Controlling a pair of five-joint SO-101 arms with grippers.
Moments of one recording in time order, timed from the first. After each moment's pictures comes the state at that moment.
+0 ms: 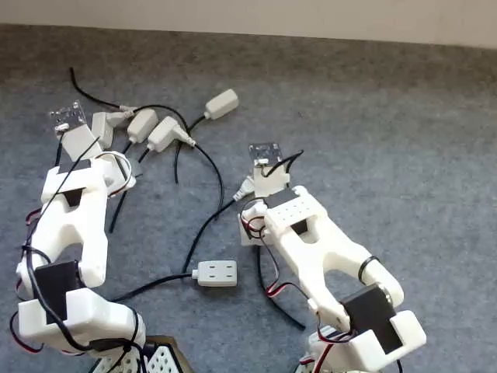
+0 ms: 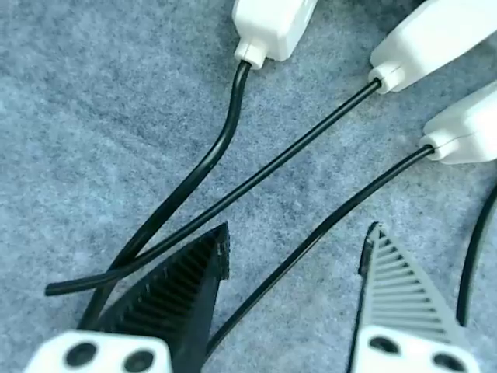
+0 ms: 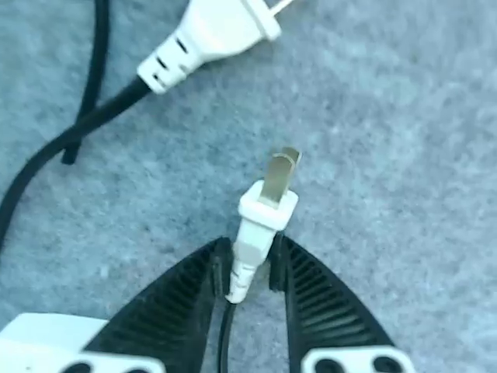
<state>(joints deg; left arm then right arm) -21.0 0.6 34.9 37.8 15.7 -32.4 -4.0 41.0 48.8 -16.1</state>
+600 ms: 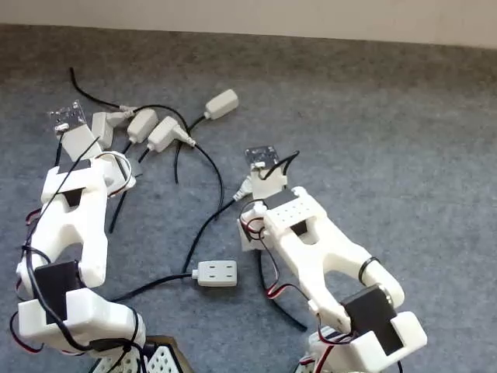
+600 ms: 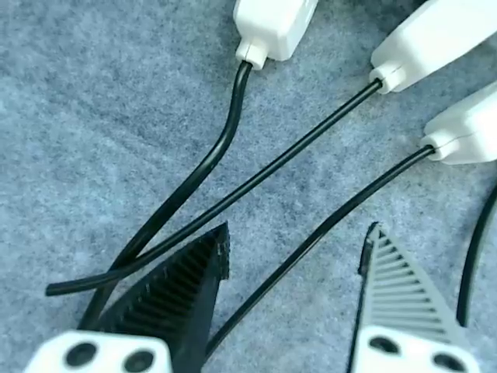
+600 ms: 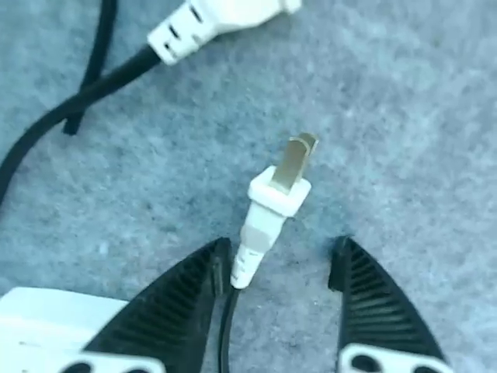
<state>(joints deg) -21.0 0.6 34.9 37.8 15.7 -32.4 -4.2 41.5 50.9 -13.8</state>
